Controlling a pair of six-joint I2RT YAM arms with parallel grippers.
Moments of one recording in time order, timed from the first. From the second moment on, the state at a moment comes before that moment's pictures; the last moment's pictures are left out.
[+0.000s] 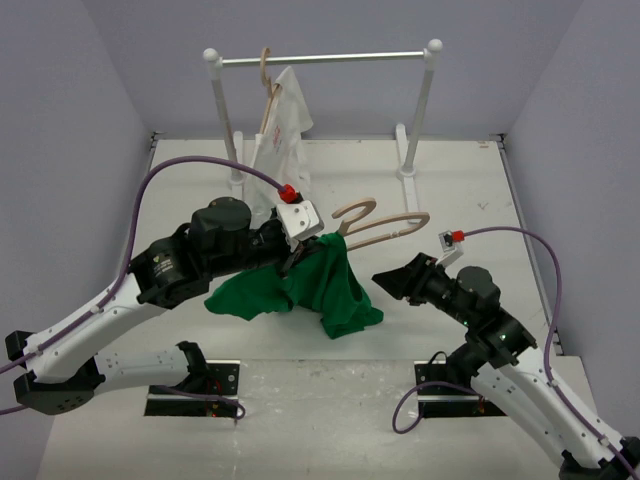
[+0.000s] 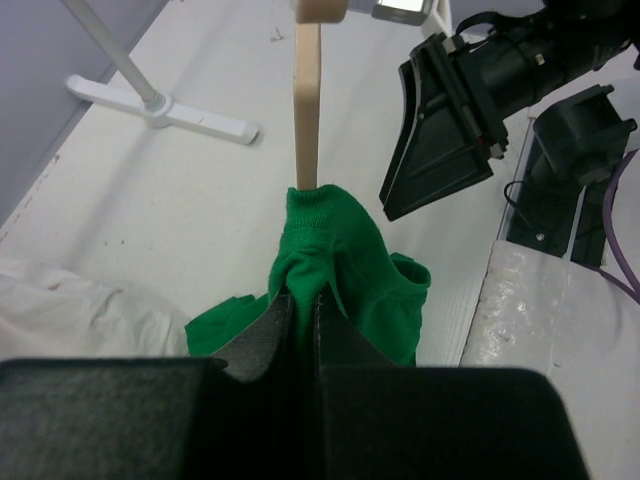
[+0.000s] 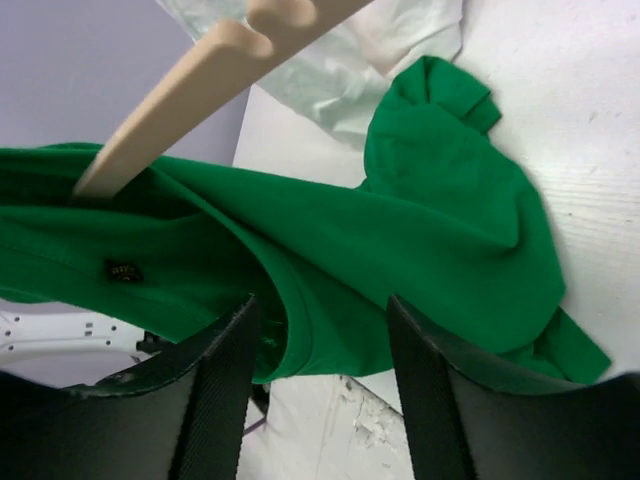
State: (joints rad) left arm -1.02 1.05 1.36 -0.61 0.10 0.13; right arm 0.60 0.42 0.46 -0.29 -0.18 0.92
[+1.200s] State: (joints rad) left arm -1.02 0.95 1.44 -0.66 0.08 0.07; right arm 0.19 0.63 1.06 -0.57 -0.03 0.58
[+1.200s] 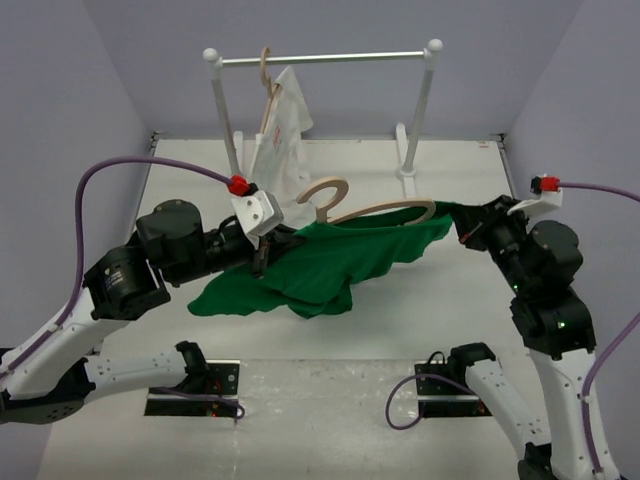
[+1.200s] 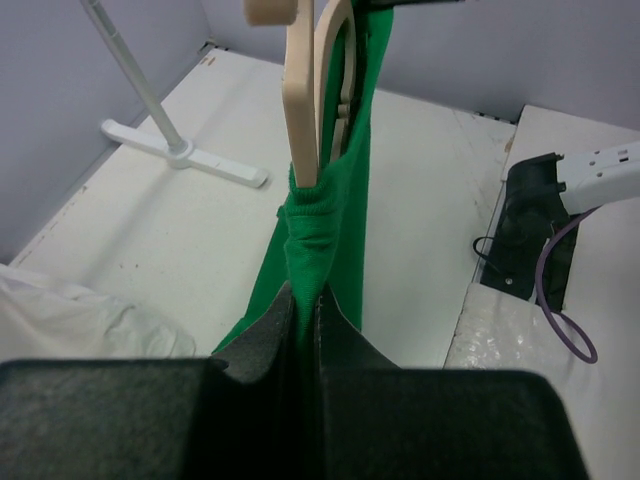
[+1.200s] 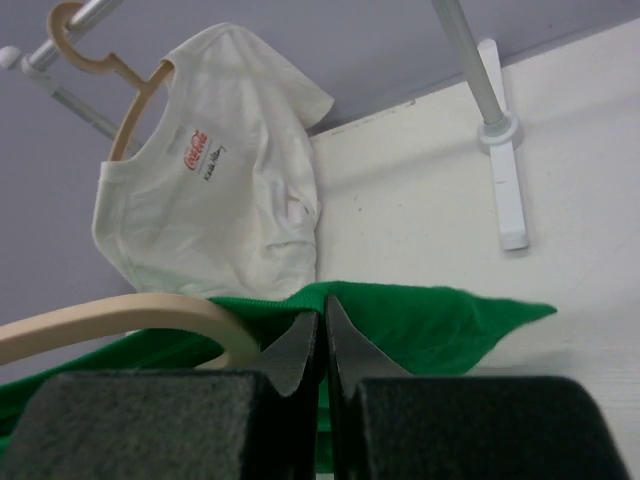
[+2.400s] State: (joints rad) left arm -1.02 1.17 1.16 -0.09 0.22 -0.13; right arm 0.33 0.84 1.31 -0.89 -0.56 0.28
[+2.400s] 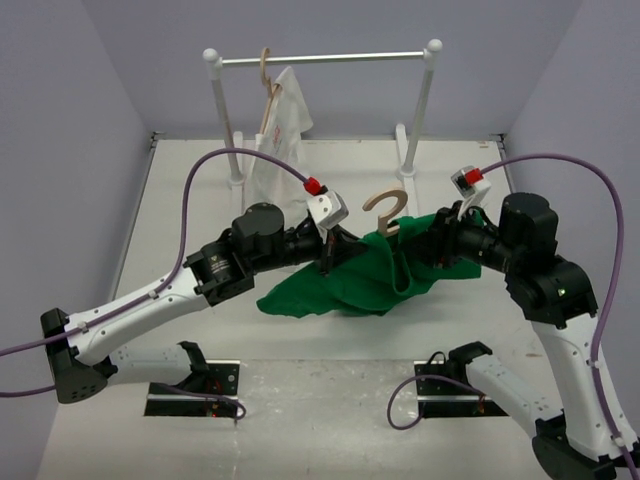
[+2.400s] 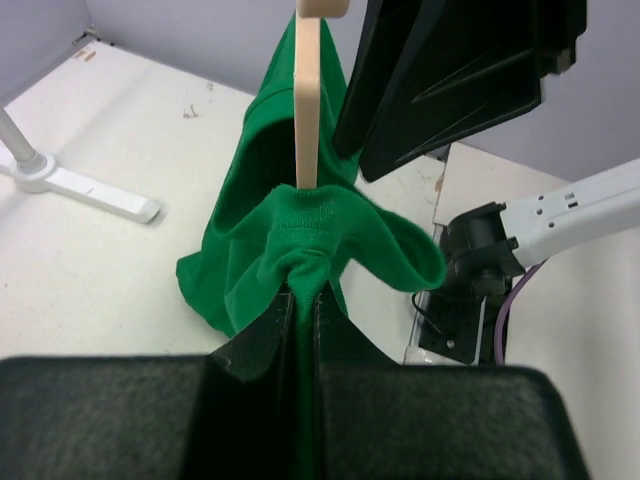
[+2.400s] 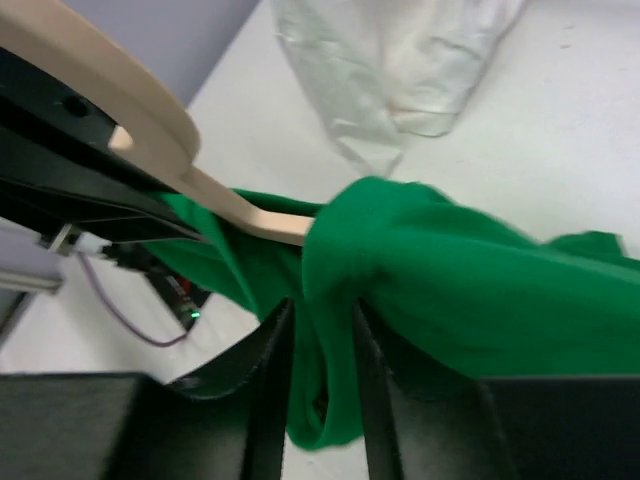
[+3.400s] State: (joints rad) left arm -0.88 1.25 1.14 -0.24 1.02 -0.04; right arm 0.33 0.75 1.29 -0.63 -1.05 0.15
